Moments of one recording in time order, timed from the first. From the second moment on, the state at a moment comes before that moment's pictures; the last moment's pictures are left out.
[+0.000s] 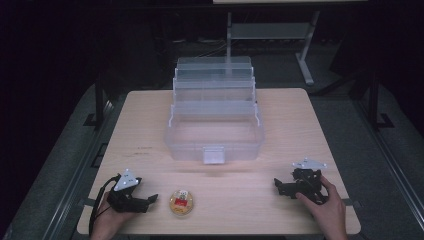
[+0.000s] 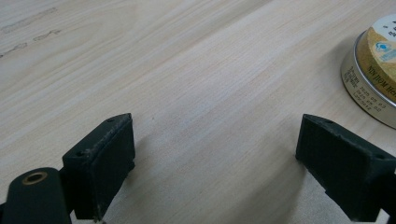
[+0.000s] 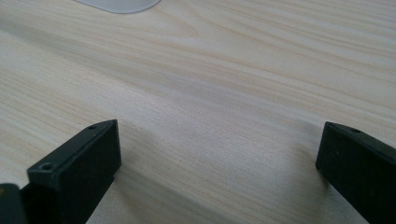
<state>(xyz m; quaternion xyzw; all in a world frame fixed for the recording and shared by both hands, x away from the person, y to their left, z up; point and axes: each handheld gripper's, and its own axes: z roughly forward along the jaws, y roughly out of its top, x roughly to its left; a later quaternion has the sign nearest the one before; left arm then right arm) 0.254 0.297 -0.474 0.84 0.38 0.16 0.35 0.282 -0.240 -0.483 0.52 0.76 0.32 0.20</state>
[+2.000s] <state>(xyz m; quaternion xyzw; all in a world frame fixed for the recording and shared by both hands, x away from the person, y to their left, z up) 0.265 0.275 -0.432 0.88 0.35 0.07 0.31 0.282 -0.240 -0.483 0.52 0.76 0.32 0.20</state>
